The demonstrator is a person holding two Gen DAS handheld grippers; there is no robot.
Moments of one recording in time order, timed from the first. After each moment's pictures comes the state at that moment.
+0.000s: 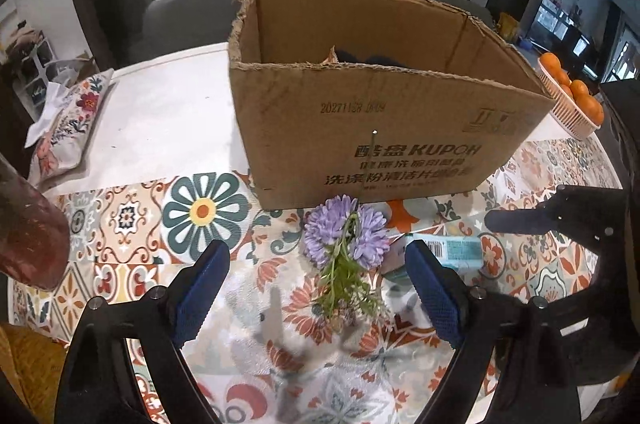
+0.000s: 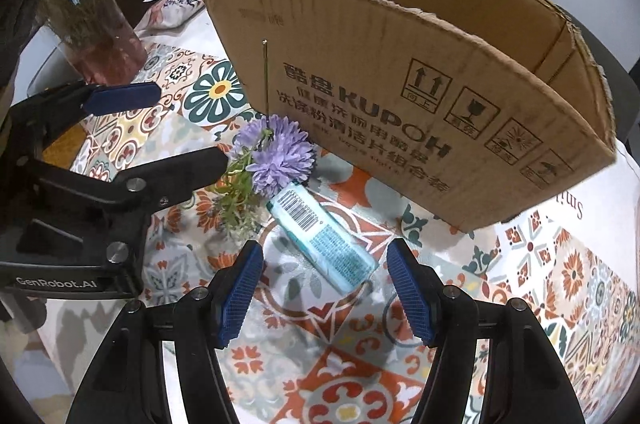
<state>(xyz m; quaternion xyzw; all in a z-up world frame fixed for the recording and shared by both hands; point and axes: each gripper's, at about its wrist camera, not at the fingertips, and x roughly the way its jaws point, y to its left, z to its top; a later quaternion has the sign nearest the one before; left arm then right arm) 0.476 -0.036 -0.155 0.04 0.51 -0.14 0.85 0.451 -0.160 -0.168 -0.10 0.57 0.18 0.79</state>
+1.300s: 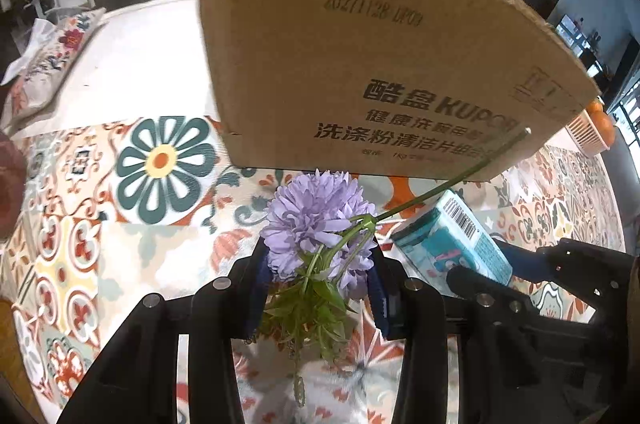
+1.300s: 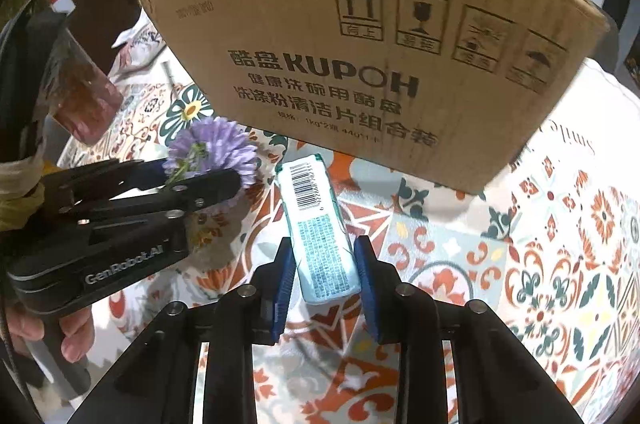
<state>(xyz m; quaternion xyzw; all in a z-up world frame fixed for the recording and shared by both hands) 0.478 -0.053 -0.206 -0.02 0.55 -0.12 0.83 0.441 -0.181 -0.194 0.00 0.56 0.13 0.82</state>
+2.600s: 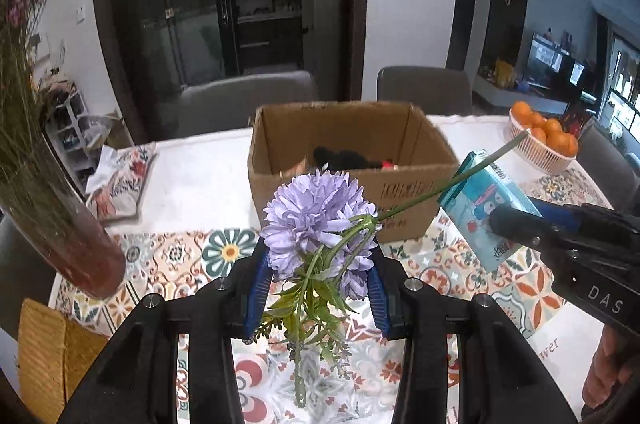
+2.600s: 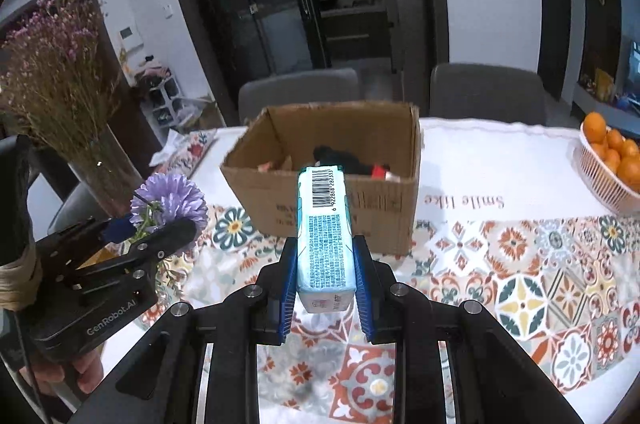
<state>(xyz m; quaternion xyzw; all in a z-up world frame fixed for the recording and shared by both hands) 0.395 -0.045 -0.041 0.05 0.38 -0.12 0.92 0.358 -0.223 -0.032 0.06 0.39 0.08 0.92</state>
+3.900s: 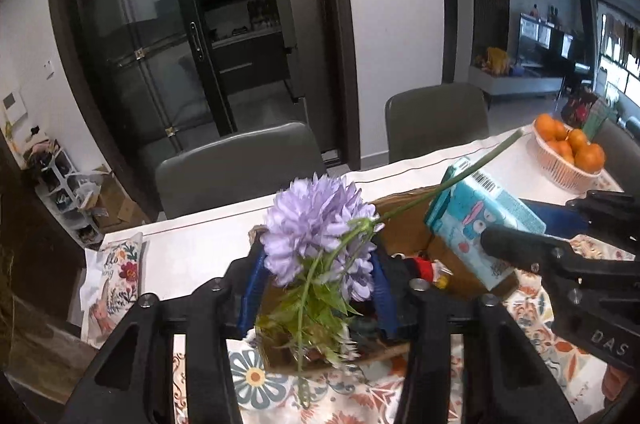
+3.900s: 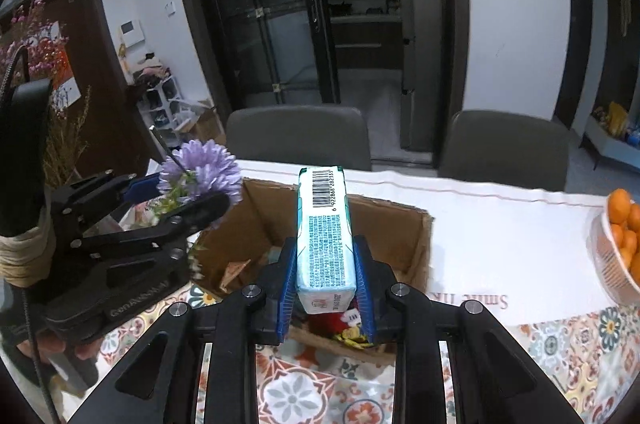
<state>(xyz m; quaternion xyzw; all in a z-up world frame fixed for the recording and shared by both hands) 0.551 -0.088 -0.020 0.12 0.36 -0.14 0.91 0.502 -0.223 -0.013 0.03 0.40 0.10 0.91</state>
